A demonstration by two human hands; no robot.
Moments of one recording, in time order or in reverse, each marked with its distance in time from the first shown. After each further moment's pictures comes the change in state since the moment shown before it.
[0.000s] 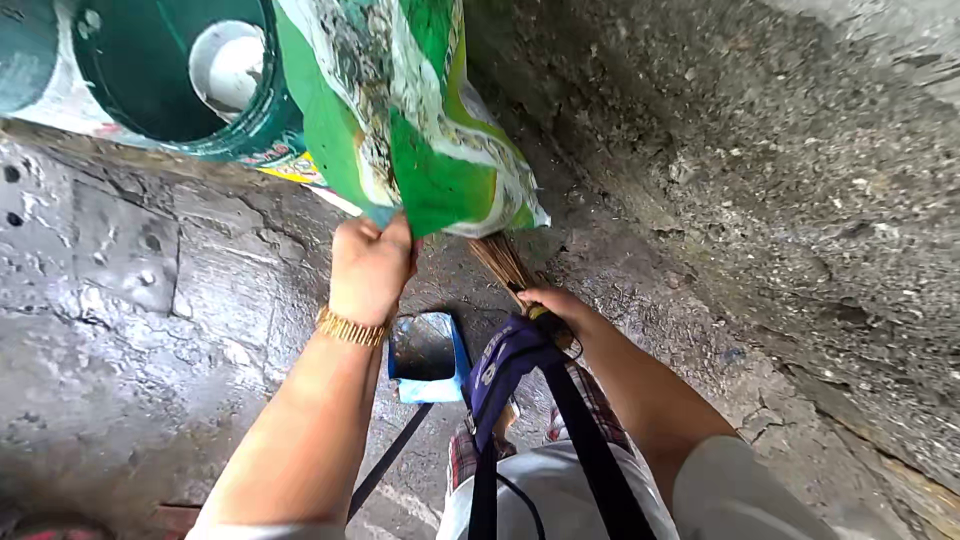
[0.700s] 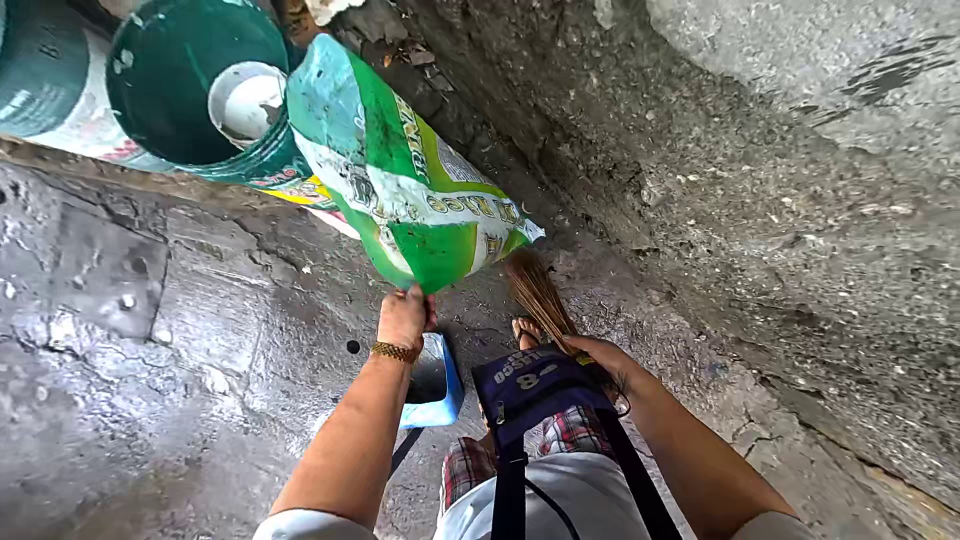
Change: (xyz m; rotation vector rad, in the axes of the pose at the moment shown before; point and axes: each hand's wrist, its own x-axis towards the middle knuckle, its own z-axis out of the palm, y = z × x) left_hand -0.010 -0.092 0.018 -0.141 0.015 -0.392; right_hand -0.070 0.069 -0.049 0.338 0.081 0.141
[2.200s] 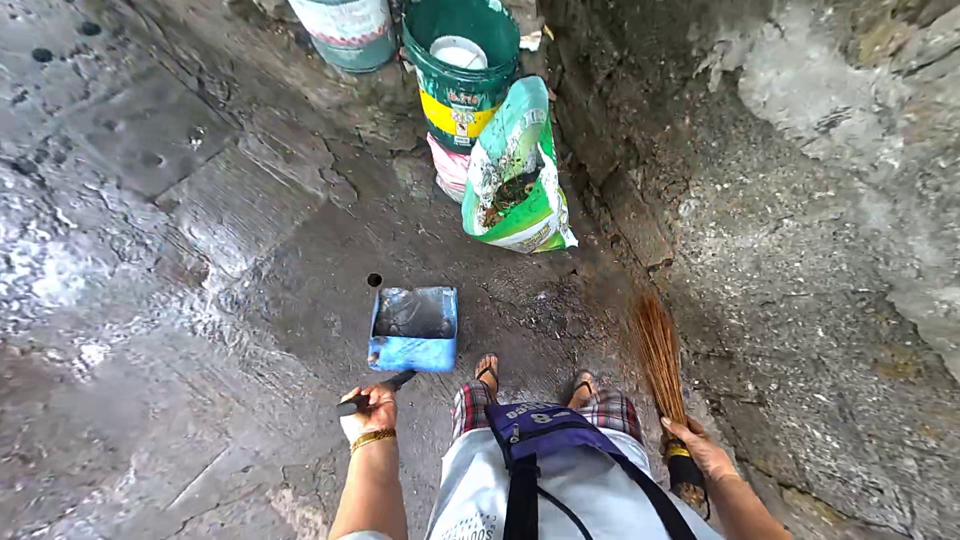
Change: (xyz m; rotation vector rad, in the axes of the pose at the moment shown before) left_hand -0.174 -0.479 -0.289 -1.926 0.358 -0.011; right_hand -0.211 0.330 -0.006 -0.221 0.570 -0.313
